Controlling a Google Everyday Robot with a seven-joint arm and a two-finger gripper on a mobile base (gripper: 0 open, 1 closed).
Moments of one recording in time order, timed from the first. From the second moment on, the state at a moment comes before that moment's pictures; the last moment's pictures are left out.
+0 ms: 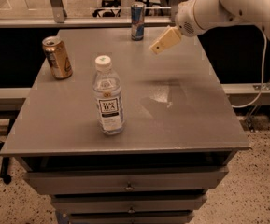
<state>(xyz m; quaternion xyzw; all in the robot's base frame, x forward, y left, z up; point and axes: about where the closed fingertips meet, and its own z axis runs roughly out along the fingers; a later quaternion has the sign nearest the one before) 0.731 -0.112 0.935 -0.47 0.75 0.06 0.47</state>
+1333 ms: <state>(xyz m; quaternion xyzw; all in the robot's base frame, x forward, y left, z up) 0.889 -0.053 0.906 -0.32 0.73 0.15 0.59</state>
